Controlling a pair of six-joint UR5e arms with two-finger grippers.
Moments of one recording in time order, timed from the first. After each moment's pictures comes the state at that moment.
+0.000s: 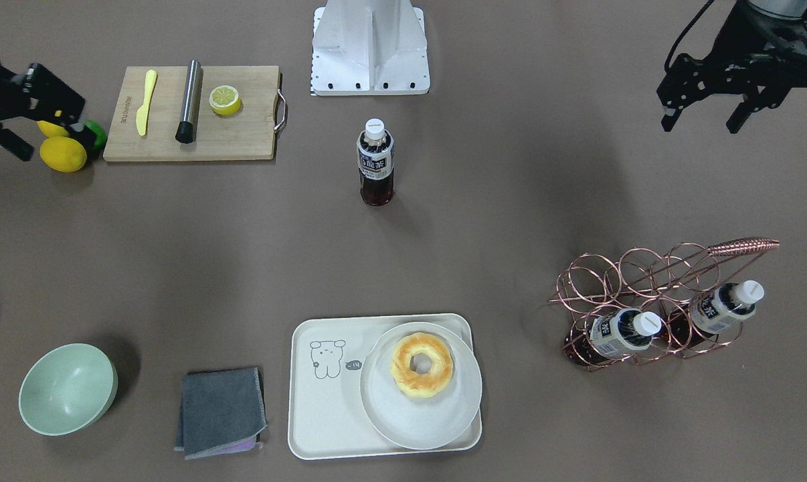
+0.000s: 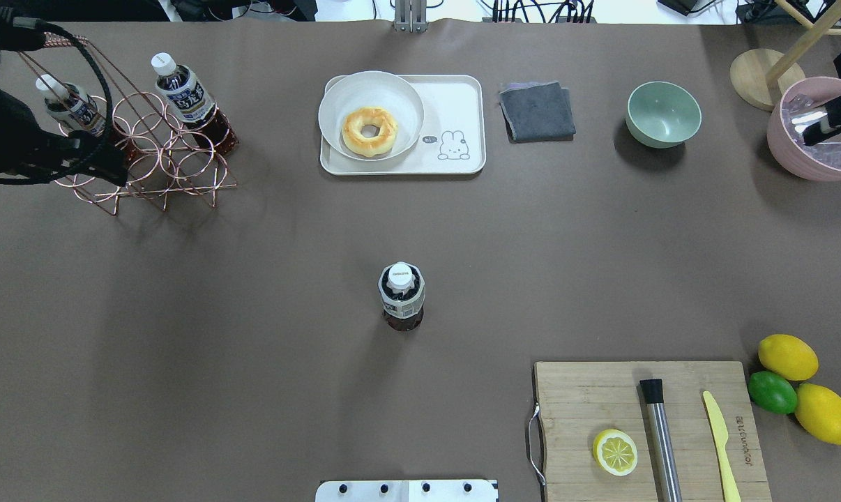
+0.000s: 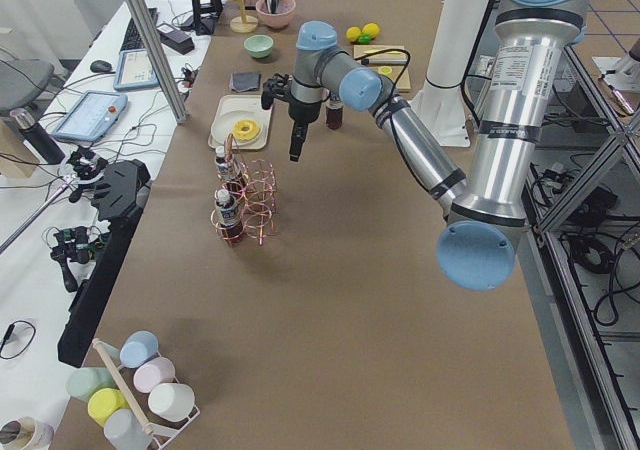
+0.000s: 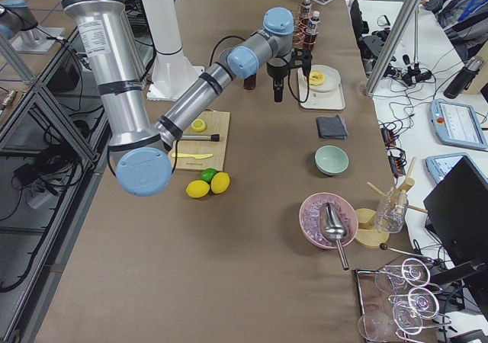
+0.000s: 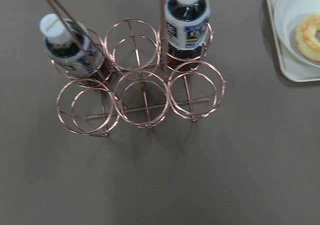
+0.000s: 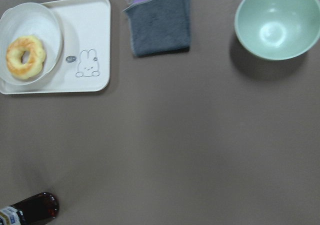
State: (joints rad) left arm -1.10 -1.73 -2.27 -1.33 -2.10 -0.65; right arm 1.13 -1.31 2.13 -1.67 2.37 0.81
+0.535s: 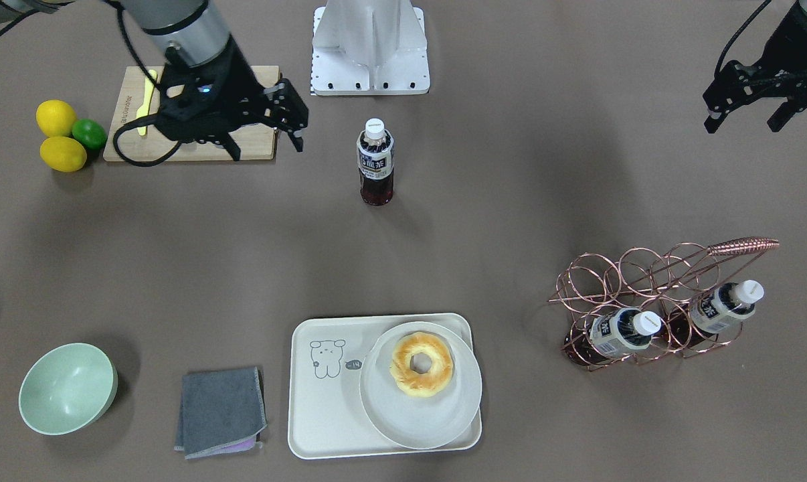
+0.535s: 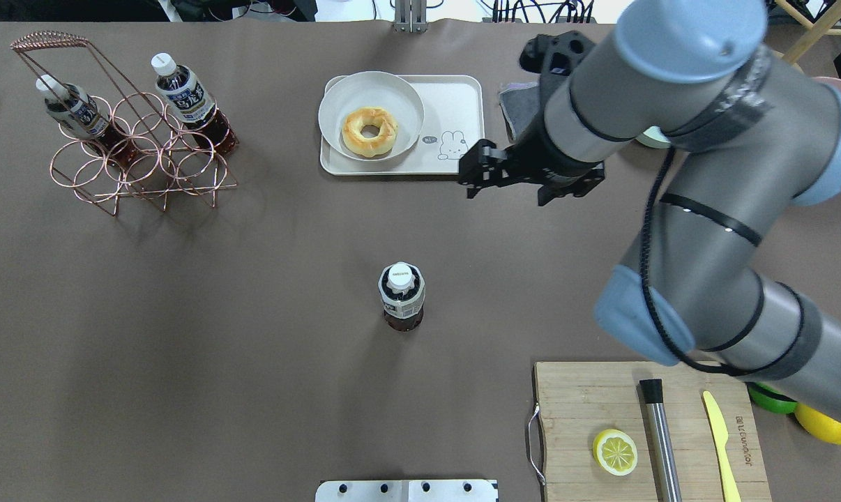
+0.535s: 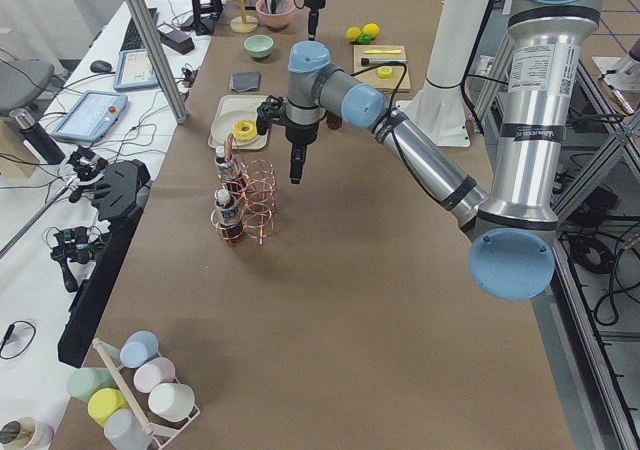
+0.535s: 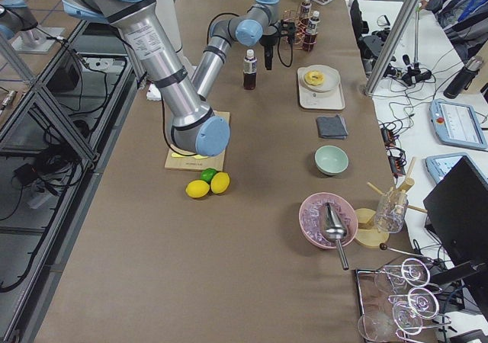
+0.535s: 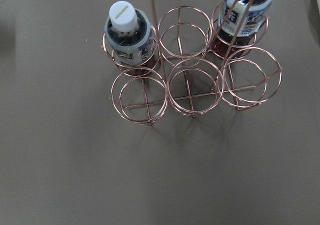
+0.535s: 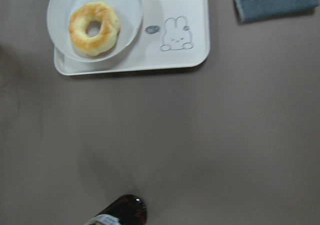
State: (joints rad) left arm -1.19 -1.64 -2.23 -1.33 -2.17 -0.57; right arm 0.74 -0.95 2.01 -1.73 2.07 1.14
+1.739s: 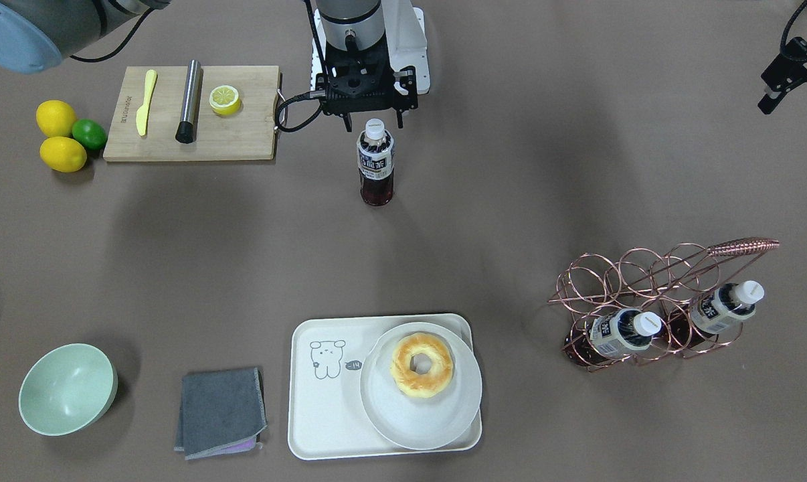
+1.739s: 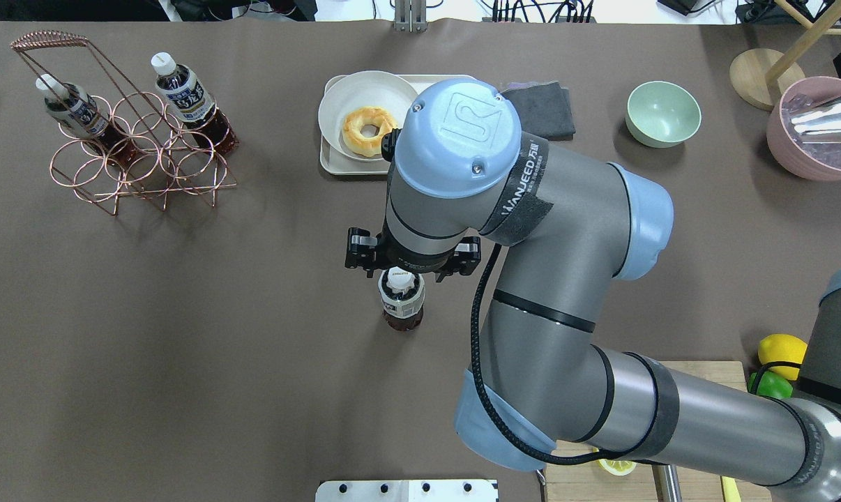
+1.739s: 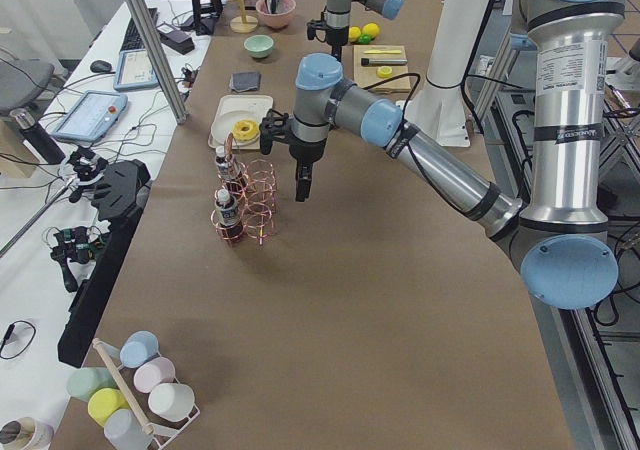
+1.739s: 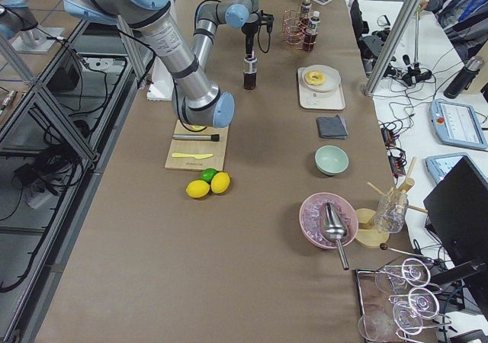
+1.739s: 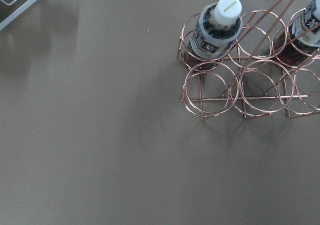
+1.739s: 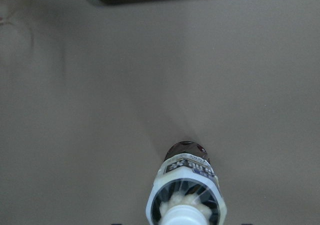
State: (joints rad) left arm -1.32 -1.47 -2.25 -1.45 -2.24 -0.55; right arm 0.48 -0.72 1.85 -1.85 1.90 1.29
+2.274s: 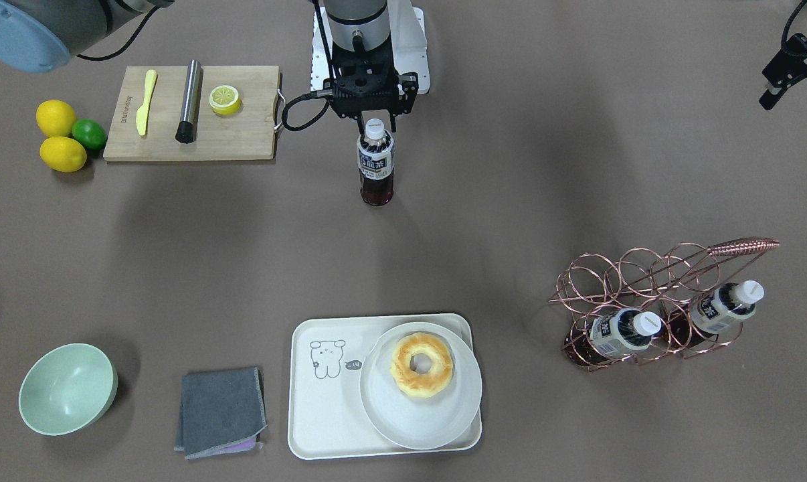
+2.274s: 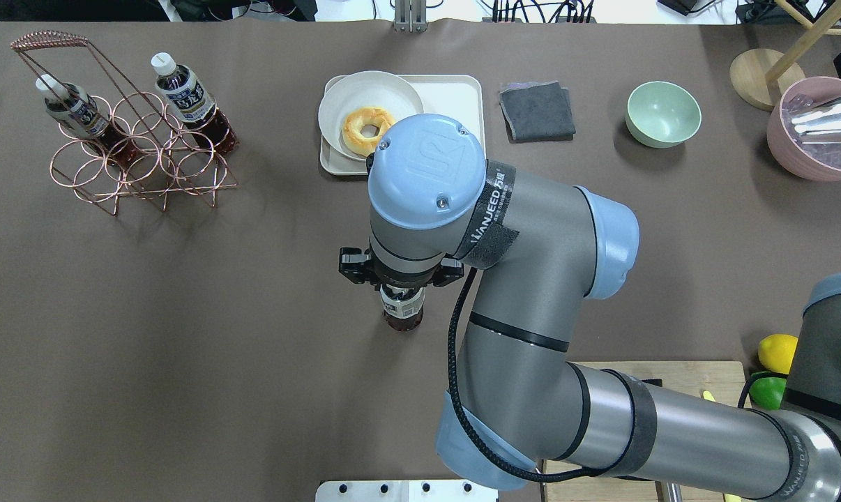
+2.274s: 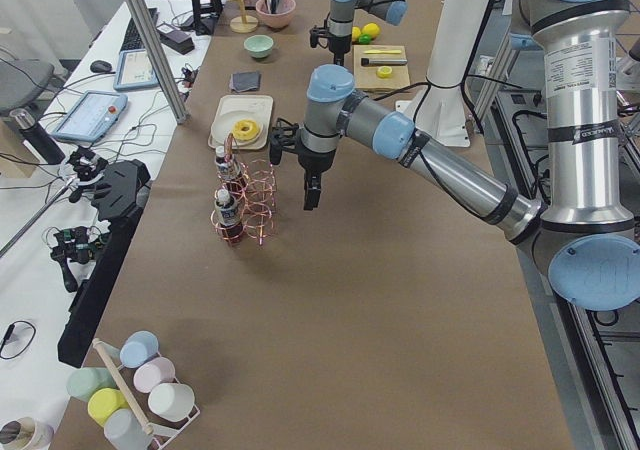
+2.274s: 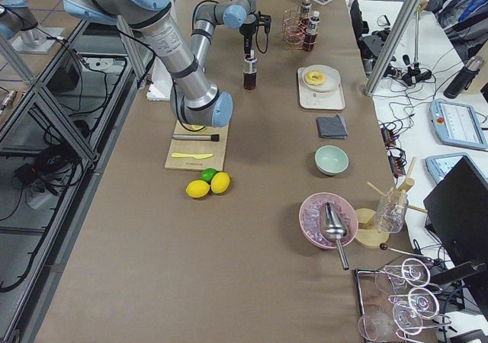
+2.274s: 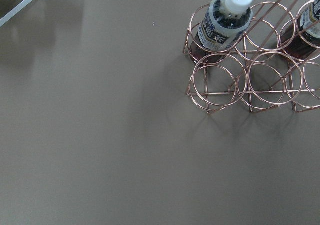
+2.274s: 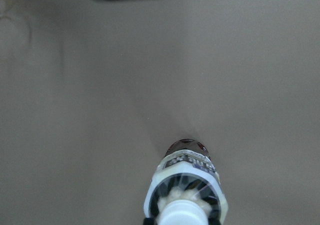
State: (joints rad) left arm -1.32 -1.43 -2.26 -1.48 -2.24 -0.55; right arm 0.45 -0.72 1.84 -1.85 1.86 1.29
